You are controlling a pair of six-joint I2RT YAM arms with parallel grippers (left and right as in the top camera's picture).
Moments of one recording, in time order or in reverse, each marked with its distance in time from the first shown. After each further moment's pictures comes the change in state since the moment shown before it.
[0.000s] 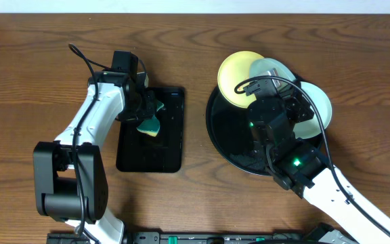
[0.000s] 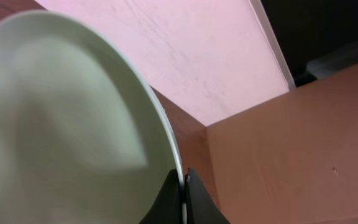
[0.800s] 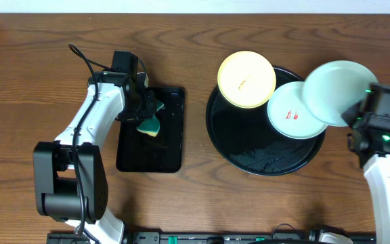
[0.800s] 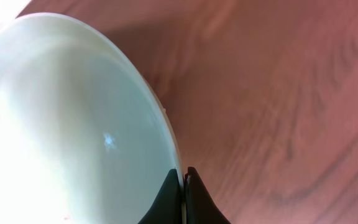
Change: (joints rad) left arm 0.000 0.000 0.000 0.000 -0.001 0.000; right arm -0.896 0.003 0.005 -0.389 -0.764 1.159
